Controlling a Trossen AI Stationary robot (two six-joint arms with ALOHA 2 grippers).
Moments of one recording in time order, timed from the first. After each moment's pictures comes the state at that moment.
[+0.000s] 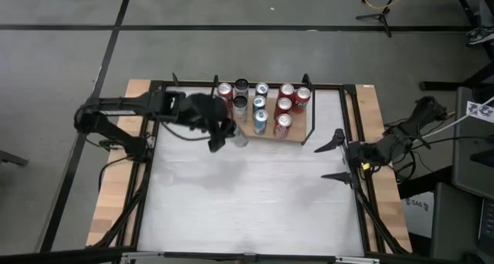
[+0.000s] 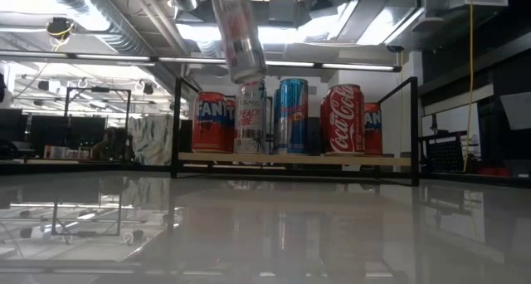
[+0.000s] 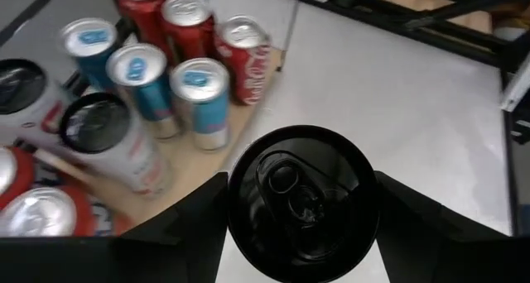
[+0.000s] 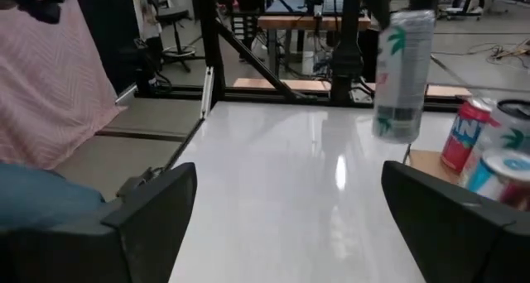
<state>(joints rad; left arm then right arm) -0.02 1.39 1.52 -0.88 -0.19 -0.35 0.65 0.59 0.68 -0.28 0.43 0.13</state>
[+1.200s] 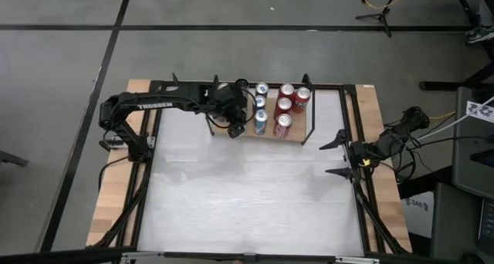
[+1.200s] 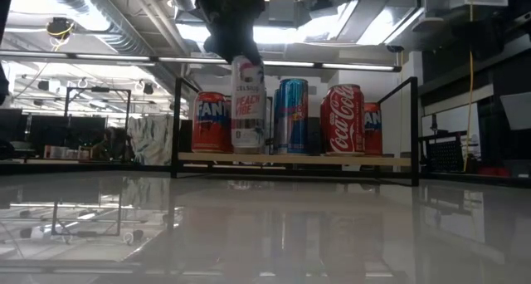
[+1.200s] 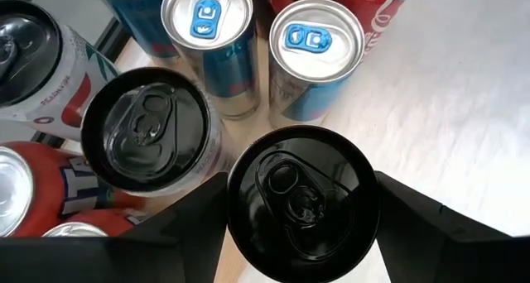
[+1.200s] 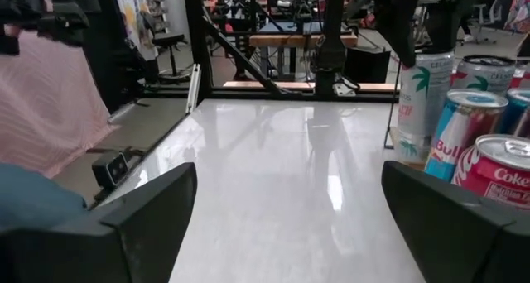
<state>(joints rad) 0.22 1.64 1.52 -0.85 -0.13 -0.20 0.65 0.07 0.26 -0.29 0.45 0.10</state>
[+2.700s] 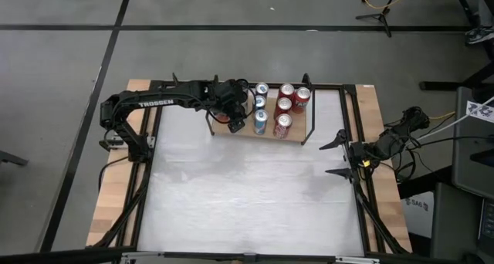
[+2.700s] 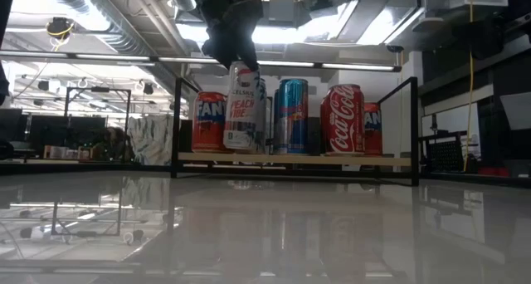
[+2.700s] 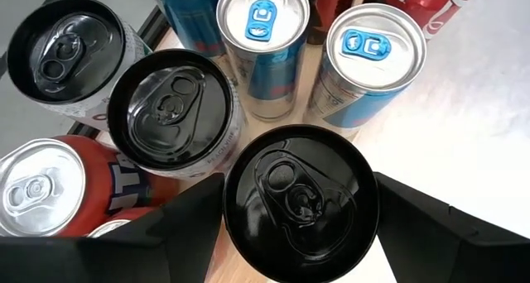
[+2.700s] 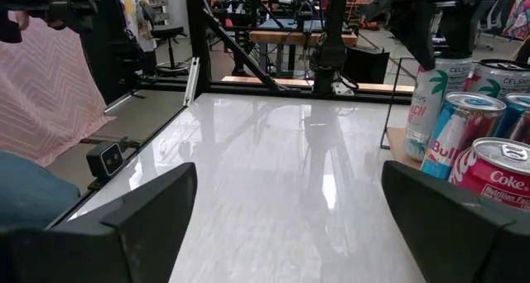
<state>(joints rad) 0.26 1.65 1.52 -0.85 -0.17 -0.20 0.65 0.07 0.26 -0.30 0.45 0.05</state>
